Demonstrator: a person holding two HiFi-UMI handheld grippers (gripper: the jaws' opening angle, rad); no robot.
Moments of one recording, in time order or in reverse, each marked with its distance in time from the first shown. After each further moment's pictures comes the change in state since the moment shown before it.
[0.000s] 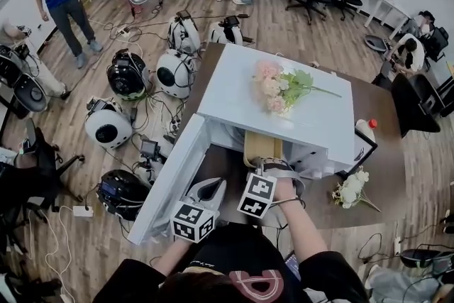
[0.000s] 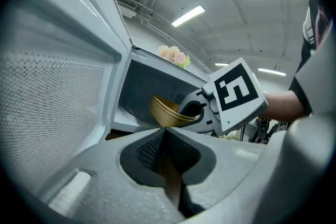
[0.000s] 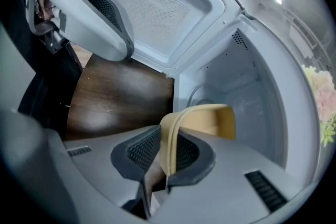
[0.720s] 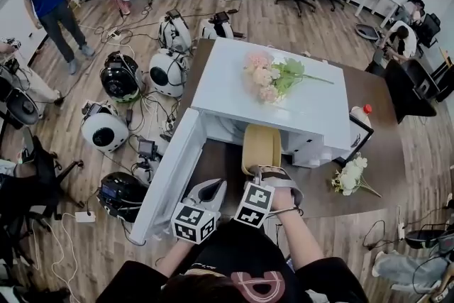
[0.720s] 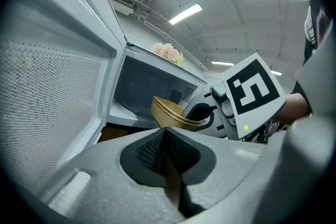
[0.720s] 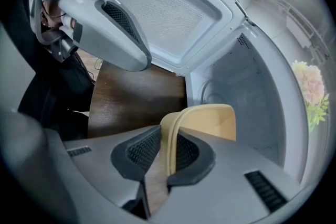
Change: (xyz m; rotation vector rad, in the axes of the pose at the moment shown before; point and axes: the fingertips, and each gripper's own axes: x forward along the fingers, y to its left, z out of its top) left arm -0.010 -0.019 -0.014 0.006 0.028 -0.041; right arm -0.025 0.044 -0.006 0.076 0.031 0.022
